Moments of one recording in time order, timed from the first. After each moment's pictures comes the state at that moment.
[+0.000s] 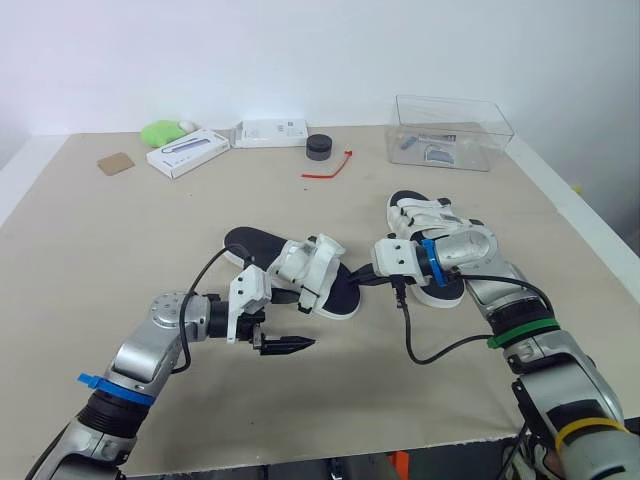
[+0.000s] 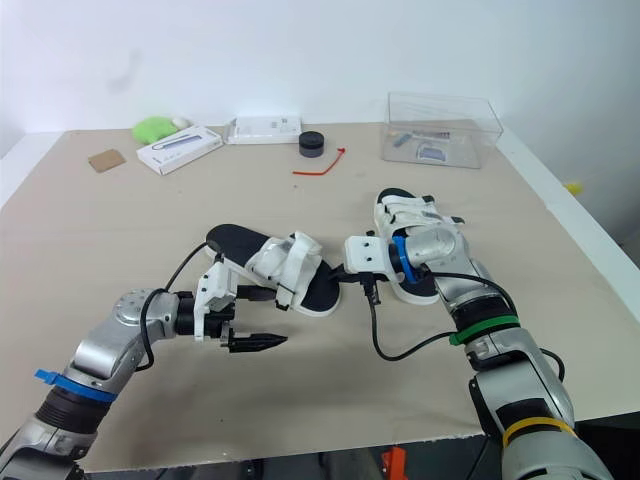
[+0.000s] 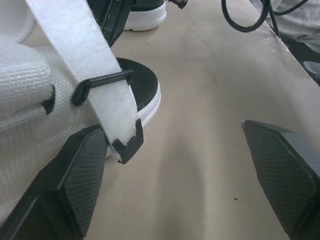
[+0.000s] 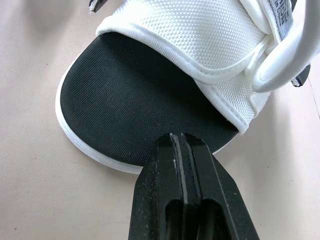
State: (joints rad) left arm -0.35 0.51 -0.20 -0.08 -0.37 0.36 -1.12; right arm -0.80 -0.58 0.32 0.52 -0.04 -0.25 1.31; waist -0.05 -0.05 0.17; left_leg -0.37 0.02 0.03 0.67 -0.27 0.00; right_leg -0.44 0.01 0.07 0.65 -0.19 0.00
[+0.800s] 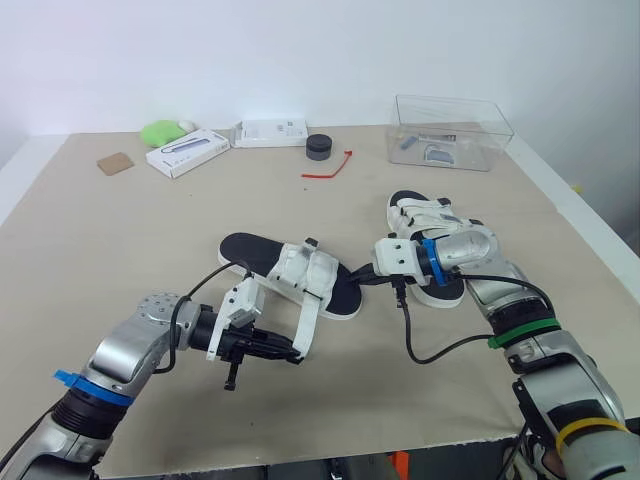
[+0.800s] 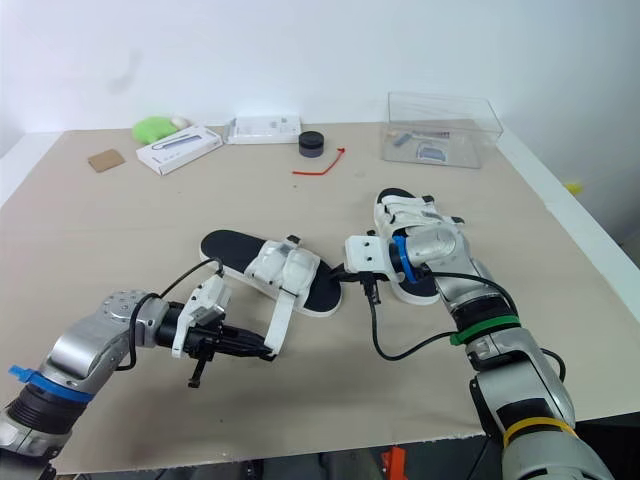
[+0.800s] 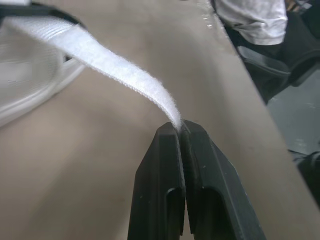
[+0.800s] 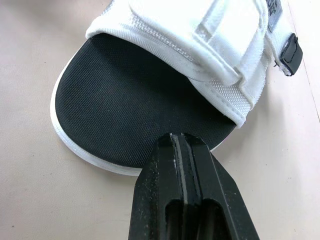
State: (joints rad) left arm -0.31 0.67 -0.24 -0.21 -0.48 0.56 -1.32; right arm -0.80 -0.58 0.32 0.52 -0.04 -0.25 1.31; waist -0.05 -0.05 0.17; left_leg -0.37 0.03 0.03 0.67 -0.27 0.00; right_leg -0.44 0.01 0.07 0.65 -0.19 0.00
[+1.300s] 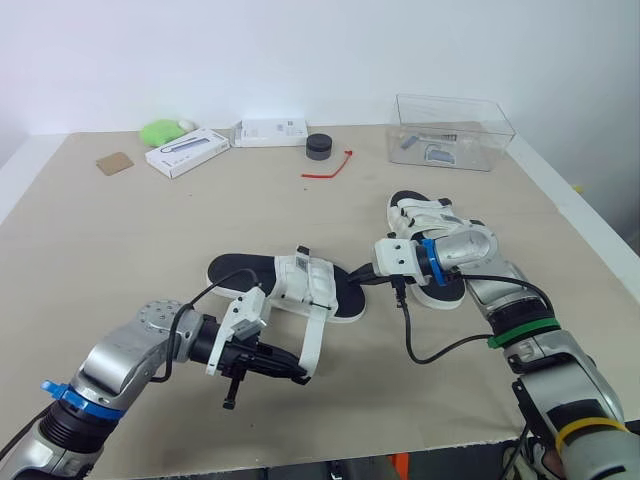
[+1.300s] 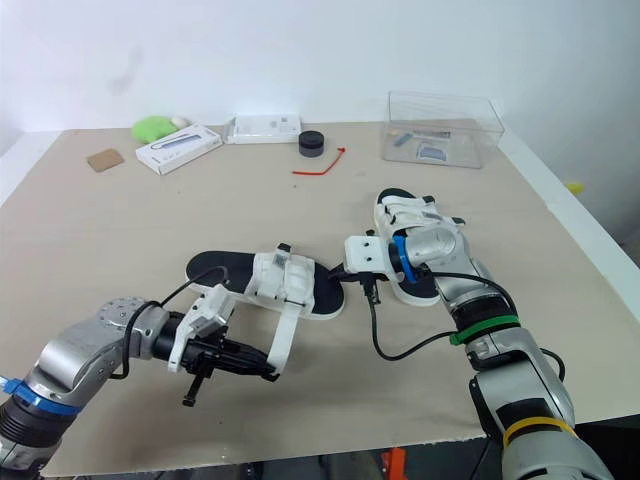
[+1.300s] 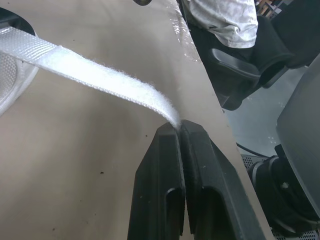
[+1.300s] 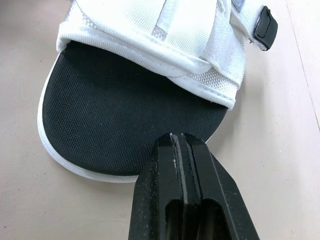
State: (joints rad) left arm -0.29 0.69 -0.26 -0.33 -0.54 0.68 -1.27; right arm -0.80 -0.58 0.32 0.53 -0.04 -0.27 1.31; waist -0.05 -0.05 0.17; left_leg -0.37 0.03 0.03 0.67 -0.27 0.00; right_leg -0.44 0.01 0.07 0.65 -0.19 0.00
